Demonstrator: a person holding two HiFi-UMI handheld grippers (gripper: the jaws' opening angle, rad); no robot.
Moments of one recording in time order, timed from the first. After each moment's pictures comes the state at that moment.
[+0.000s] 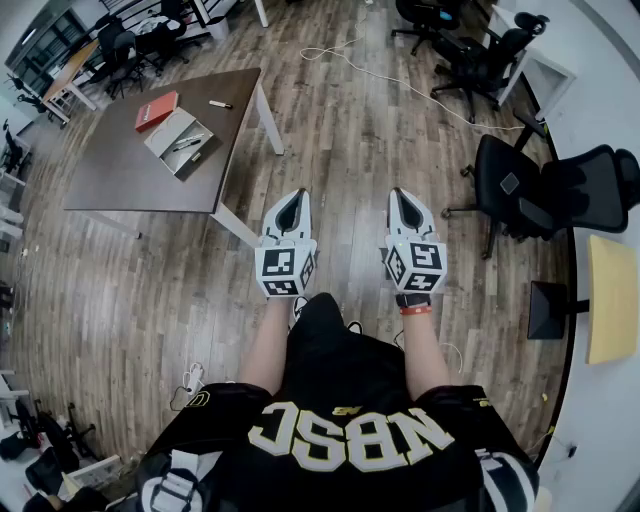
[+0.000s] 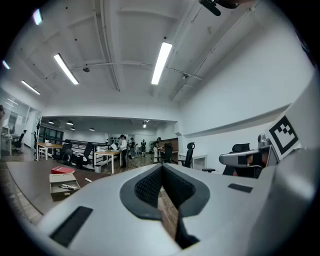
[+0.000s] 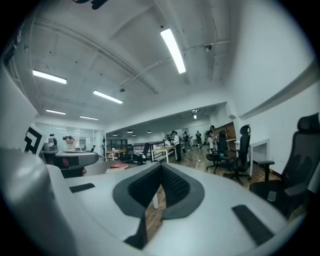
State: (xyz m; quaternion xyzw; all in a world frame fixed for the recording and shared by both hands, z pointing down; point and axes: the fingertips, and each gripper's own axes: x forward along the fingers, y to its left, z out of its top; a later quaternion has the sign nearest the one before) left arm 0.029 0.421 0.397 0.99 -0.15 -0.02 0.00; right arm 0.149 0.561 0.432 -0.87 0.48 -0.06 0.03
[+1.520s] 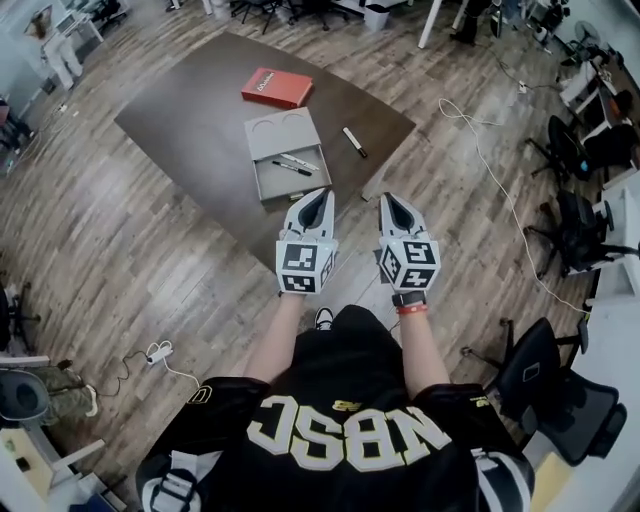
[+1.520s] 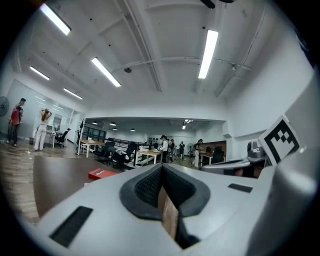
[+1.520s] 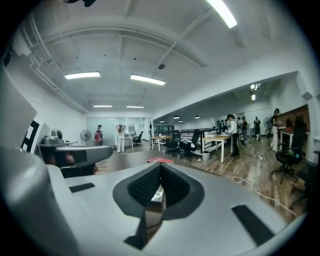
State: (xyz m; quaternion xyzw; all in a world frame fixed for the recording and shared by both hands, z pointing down) left arm 0.042 -0.032 0.412 0.93 -0.37 -0.04 0.05; right arm 0.159 0.006 0.452 -0.69 0.71 -0.09 -0.06
